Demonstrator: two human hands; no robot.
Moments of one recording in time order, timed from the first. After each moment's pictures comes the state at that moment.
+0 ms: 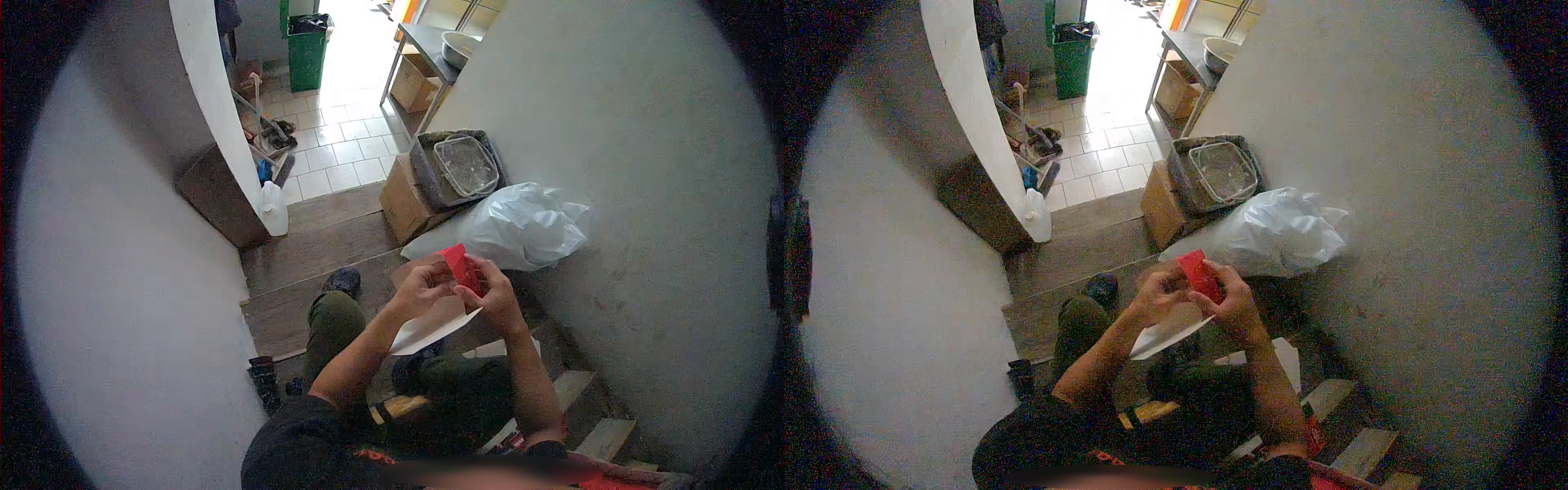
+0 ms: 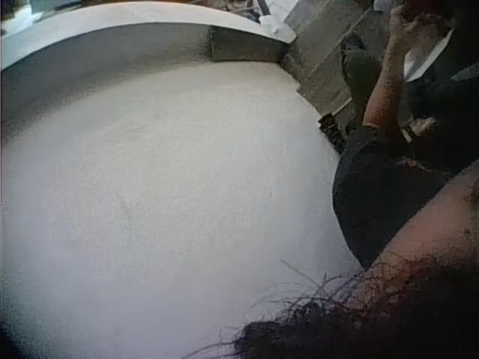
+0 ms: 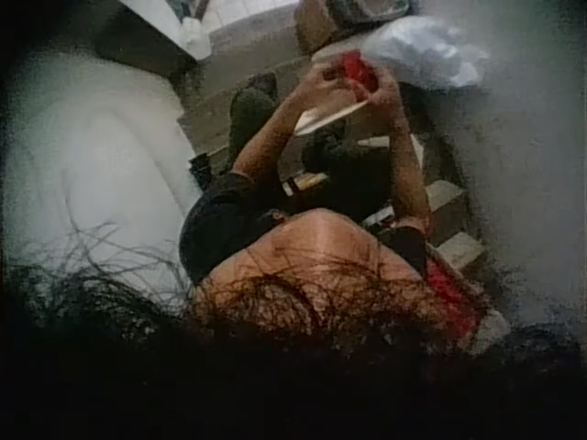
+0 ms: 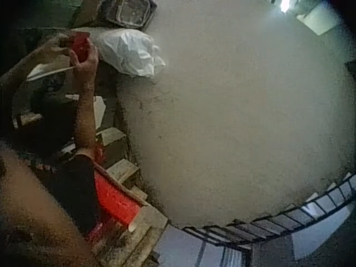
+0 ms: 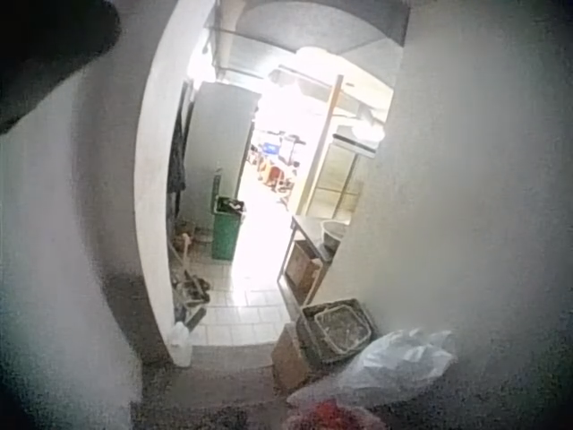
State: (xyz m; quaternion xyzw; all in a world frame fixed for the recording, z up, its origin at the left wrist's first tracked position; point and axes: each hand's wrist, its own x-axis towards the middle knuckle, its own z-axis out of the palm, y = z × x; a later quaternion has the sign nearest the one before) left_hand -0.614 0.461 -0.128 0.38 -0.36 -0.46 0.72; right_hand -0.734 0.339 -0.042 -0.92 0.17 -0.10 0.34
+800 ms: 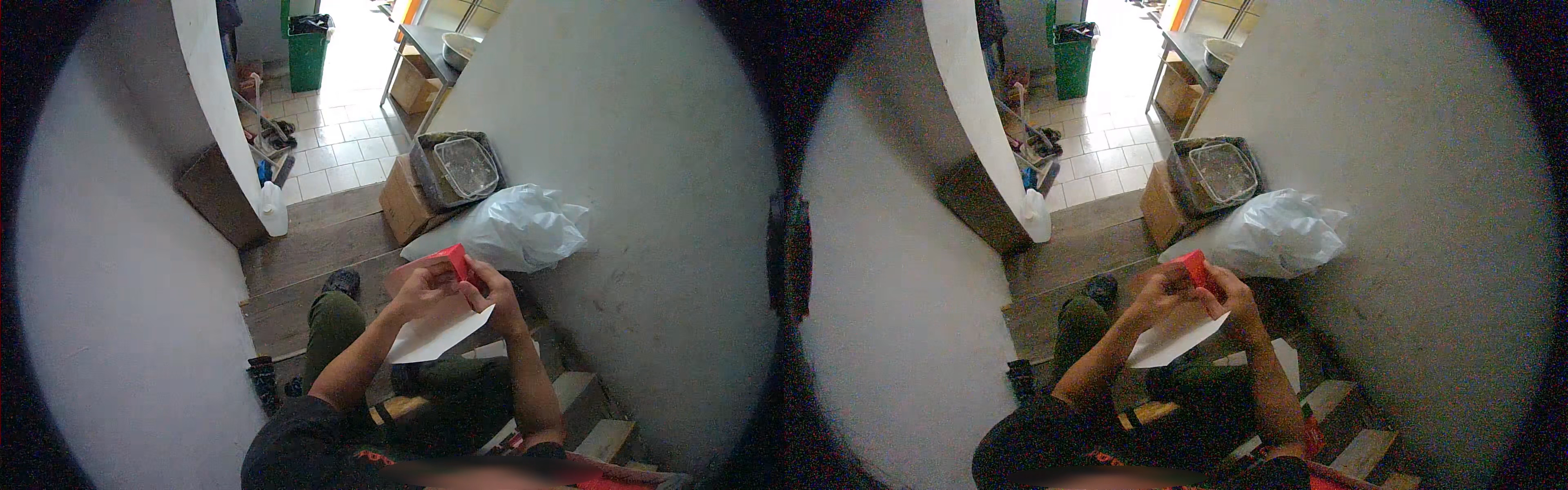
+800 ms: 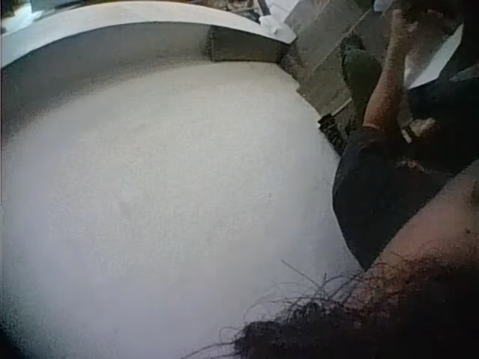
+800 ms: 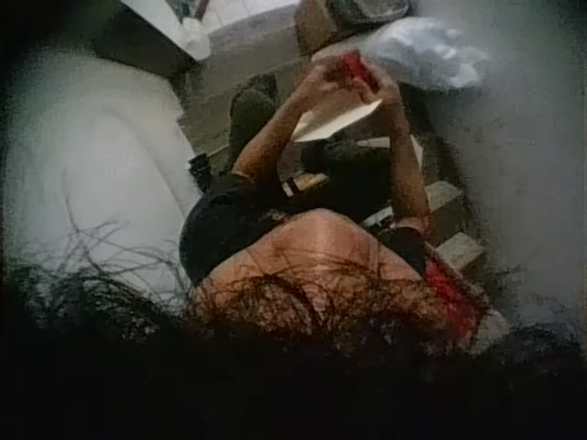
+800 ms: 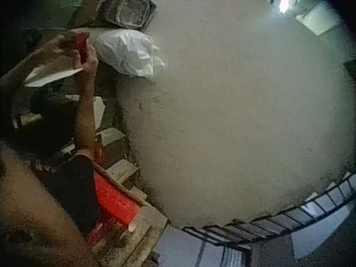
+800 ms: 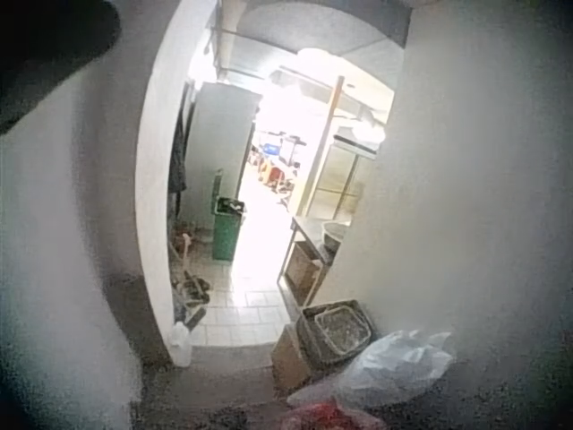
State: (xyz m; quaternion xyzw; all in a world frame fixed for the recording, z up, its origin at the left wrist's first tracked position) left_hand -0.617 0.456 -0.138 0.39 -0.36 -0.45 0.72; right_hand -0.737 0.338 -0.048 -0.91 0.19 -0.08 0.35
